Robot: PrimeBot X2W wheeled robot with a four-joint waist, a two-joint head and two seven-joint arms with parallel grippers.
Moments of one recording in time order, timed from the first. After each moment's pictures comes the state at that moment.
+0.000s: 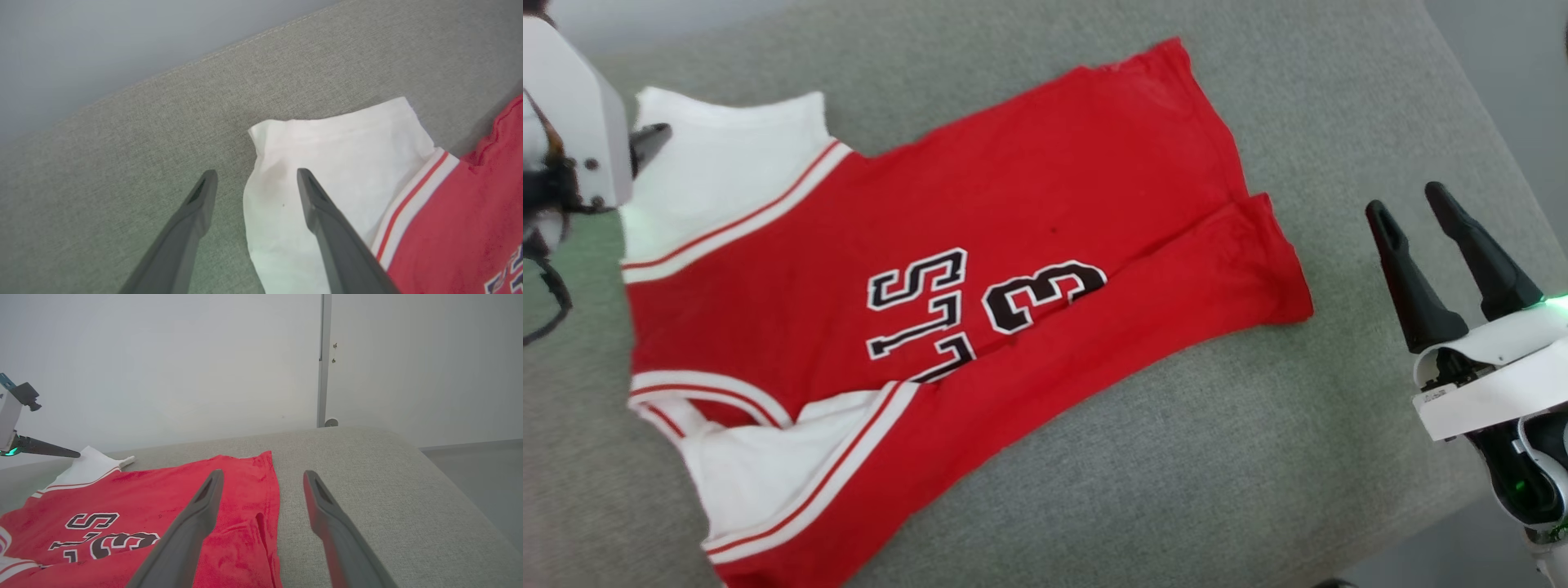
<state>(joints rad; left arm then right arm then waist) -1.25 0.77 -0.90 0.74 -1.08 -0.02 0.61 -0.40 -0.47 0.30 0.02 0.74 0.13 -0.14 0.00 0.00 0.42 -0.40</state>
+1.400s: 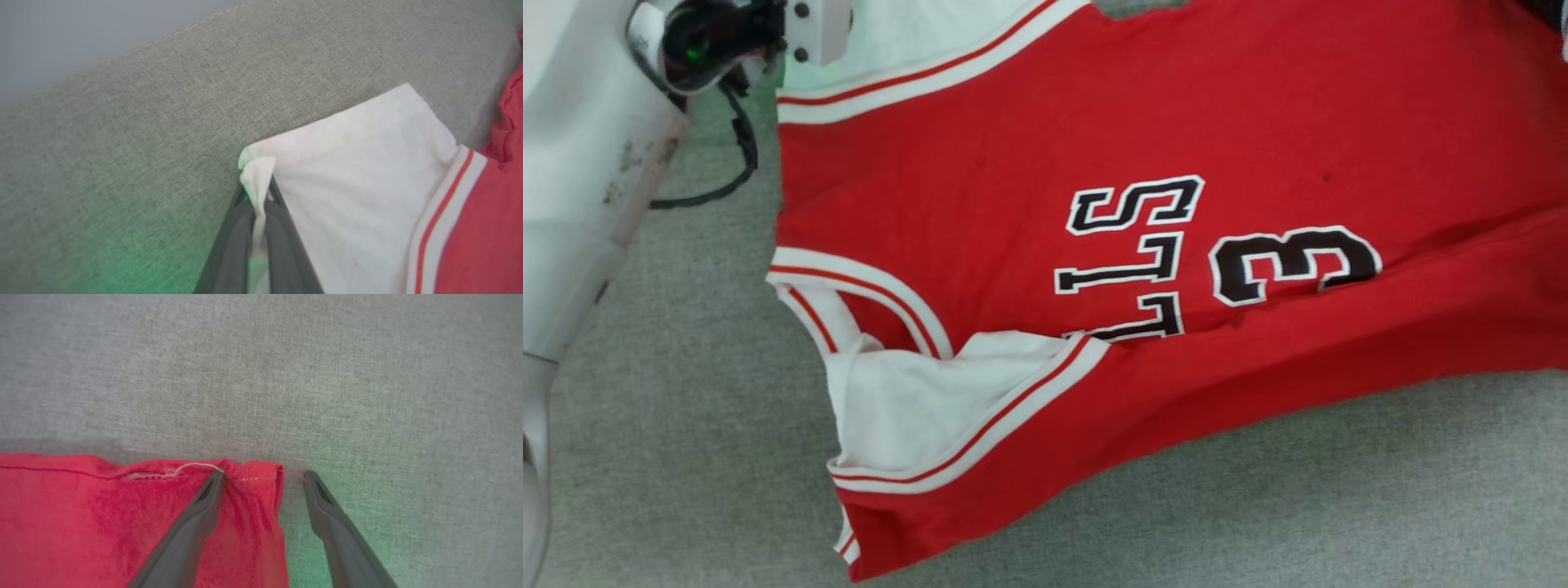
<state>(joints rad) -1.51 0.51 -0.97 0.70 -1.09 -0.13 0.60 -1.34 -0.57 0.66 0.72 0.86 0.13 0.70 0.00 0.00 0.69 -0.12</state>
